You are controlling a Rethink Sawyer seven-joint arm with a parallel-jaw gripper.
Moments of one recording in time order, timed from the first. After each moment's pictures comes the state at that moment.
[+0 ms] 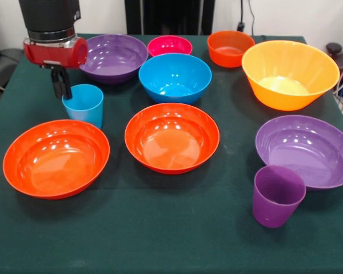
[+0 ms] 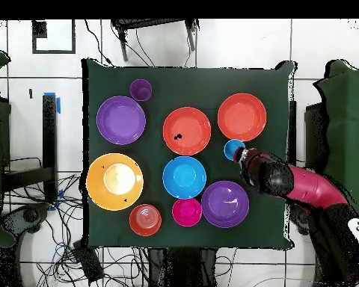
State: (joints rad) arm -0.91 -0.54 0.38 1.70 -0.47 0.33 1.78
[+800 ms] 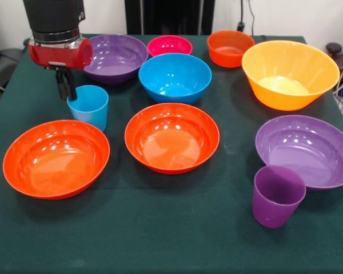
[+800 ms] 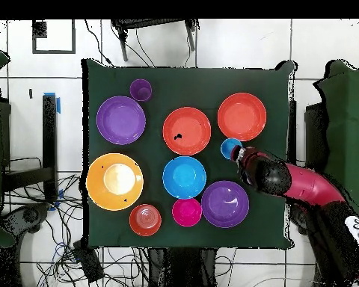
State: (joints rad) arm -0.90 -0.54 0.39 1.70 -0.47 0.33 1.78
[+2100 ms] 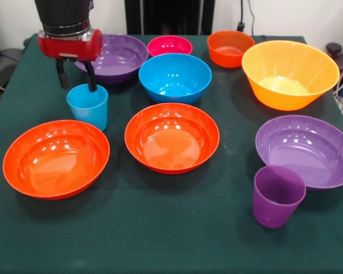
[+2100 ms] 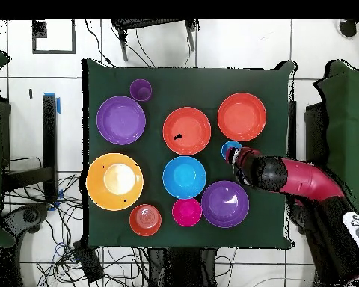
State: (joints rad) arm -0.86 -0.60 0.39 1.70 -0.47 0.46 1.78
